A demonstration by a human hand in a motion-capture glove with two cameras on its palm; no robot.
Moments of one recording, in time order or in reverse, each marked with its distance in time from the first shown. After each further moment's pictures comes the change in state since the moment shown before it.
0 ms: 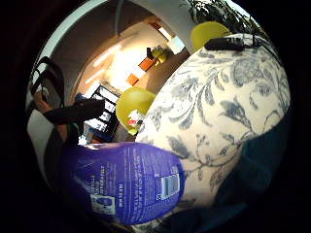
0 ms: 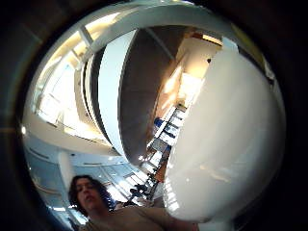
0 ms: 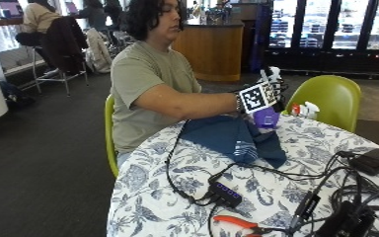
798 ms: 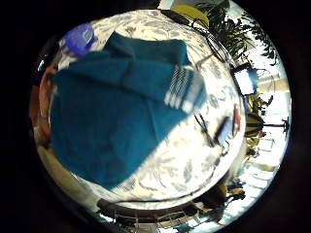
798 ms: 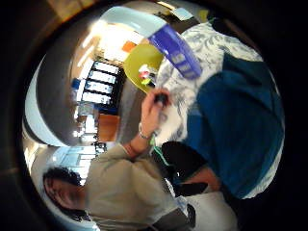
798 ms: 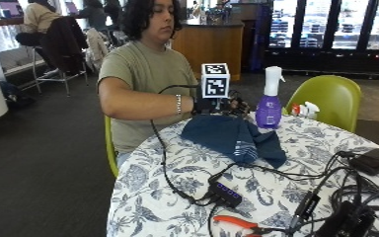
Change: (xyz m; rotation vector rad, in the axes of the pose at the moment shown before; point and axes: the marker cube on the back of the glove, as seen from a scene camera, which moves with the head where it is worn) arm -0.029 0.130 -0.181 -0.782 0.974 0.007
